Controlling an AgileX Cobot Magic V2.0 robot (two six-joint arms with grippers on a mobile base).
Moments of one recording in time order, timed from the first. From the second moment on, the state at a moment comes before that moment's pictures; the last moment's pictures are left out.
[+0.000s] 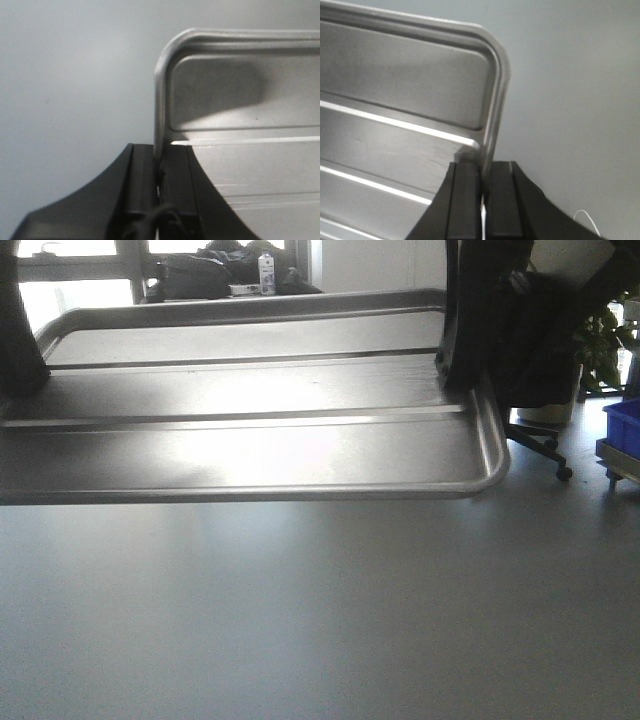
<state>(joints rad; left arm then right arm) -0.59 1.30 -1.12 0.06 1.04 -0.39 0.87 1.32 -1.15 -0.27 1.03 0.91</state>
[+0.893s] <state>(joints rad) -0.59 1.30 -1.12 0.05 1.04 -0.39 0.87 1.32 -1.15 -0.27 1.04 0.91</state>
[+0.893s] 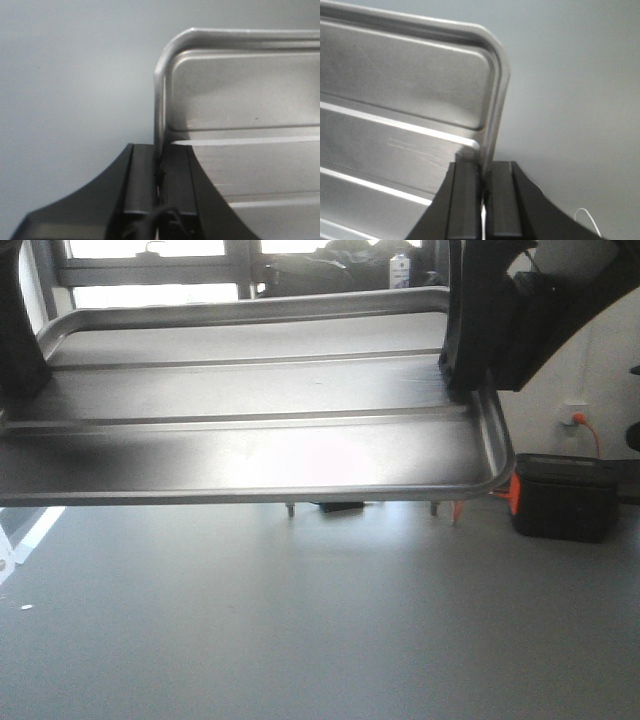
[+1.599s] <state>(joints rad) -0.59 1.30 -1.12 0.05 1.03 -0.39 0.87 1.32 -1.15 -0.27 1.04 0.91</state>
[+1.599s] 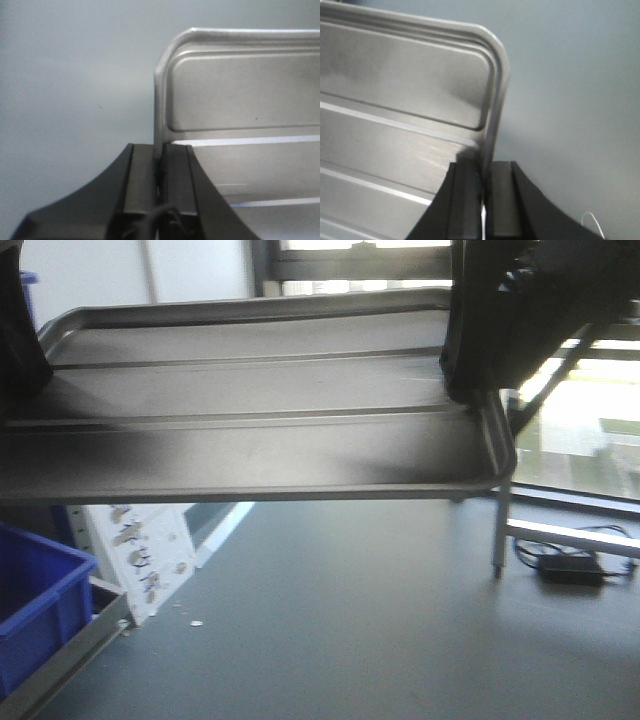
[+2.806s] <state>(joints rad) -0.59 1.30 -1.12 0.05 1.03 -0.39 0.87 1.32 -1.15 -0.27 1.04 0.91</state>
